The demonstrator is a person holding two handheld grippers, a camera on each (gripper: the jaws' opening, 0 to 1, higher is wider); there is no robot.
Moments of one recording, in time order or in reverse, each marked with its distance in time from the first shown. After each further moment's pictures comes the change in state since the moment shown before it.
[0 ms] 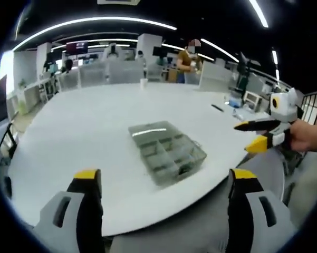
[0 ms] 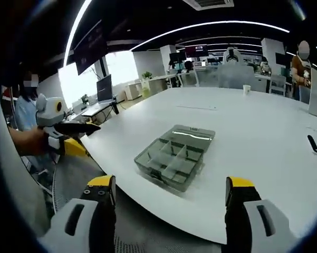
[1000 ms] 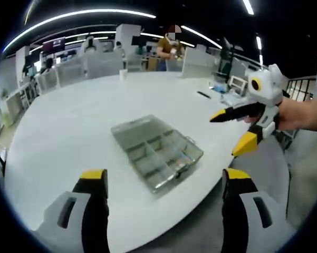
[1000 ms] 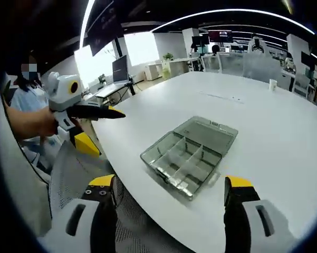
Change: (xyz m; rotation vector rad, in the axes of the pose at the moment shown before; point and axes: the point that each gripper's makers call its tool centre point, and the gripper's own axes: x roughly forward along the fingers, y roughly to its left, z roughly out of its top) left arm 0.044 -0.007 0.004 0.090 0.104 -0.142; right arm 0.043 0.009 0.003 -0.085 0.154 0.150
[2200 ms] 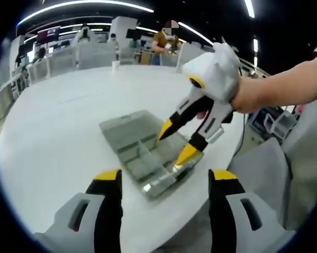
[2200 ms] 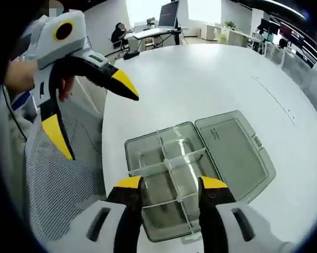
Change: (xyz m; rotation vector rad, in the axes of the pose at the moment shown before) left arm 0.041 0.005 -0.002 -0.033 0.052 -0.101; right arm 0.113 -0.012 0.013 -0.378 0.354 0.256
